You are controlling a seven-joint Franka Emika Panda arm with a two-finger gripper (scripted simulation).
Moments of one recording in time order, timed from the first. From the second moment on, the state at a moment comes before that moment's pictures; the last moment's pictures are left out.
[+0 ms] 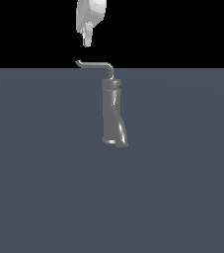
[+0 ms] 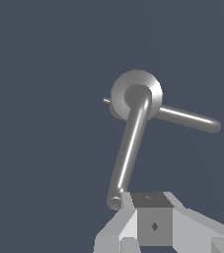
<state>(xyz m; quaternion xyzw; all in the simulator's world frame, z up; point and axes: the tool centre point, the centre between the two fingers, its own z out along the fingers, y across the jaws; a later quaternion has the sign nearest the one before) 0.042 0.072 0.353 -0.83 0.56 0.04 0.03</state>
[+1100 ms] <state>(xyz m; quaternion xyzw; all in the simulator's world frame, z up) 0.093 0.095 0.300 -0.75 0.67 0.00 0.00</state>
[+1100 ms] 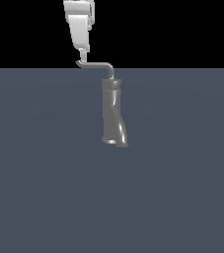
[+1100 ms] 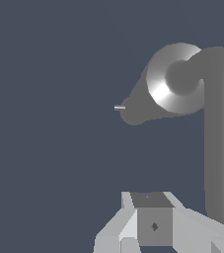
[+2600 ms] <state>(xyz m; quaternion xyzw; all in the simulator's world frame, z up) 0.031 0.092 0.300 -0.75 0.67 0.00 0.00</state>
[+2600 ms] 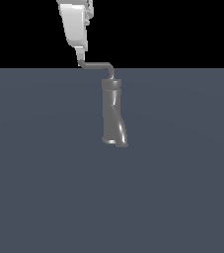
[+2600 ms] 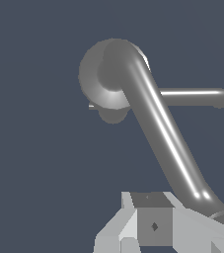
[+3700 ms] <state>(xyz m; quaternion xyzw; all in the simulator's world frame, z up) -0.014 0.063 0.300 -0.75 0.66 0.00 0.00</state>
